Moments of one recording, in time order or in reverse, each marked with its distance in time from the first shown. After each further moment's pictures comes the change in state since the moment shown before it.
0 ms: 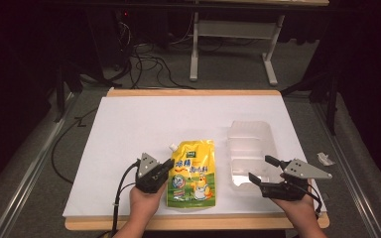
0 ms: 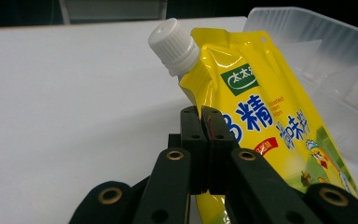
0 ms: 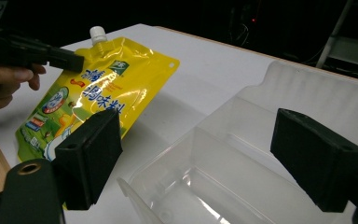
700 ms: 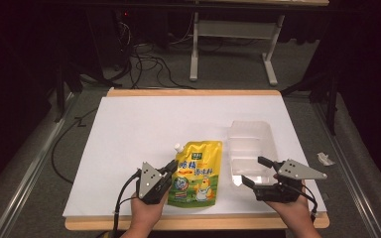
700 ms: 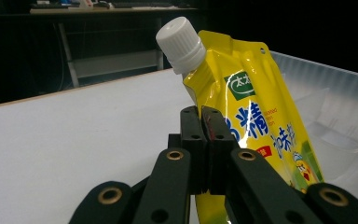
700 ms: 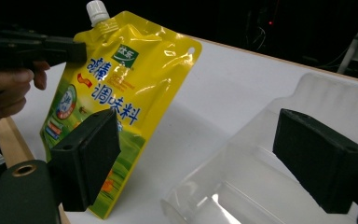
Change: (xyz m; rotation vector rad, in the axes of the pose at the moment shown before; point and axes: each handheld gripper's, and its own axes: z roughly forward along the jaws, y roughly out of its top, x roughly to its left) left arm -0.032 0.007 -0.030 -0.171 0.001 0.153; right arm 0.019 0.013 0.007 -0.011 0.068 0.019
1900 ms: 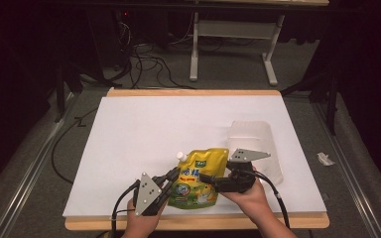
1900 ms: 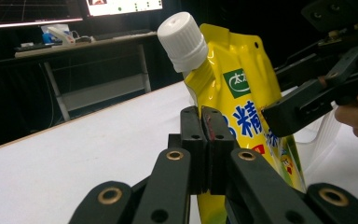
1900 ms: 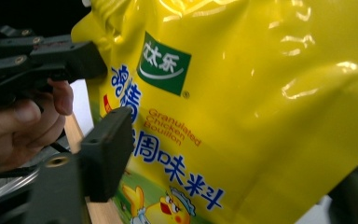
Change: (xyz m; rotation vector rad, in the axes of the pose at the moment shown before) left arm -0.011 0.004 -0.023 -0.075 -0.069 0.105; right arm 0.041 0.020 0.092 0.149 0.240 0.134
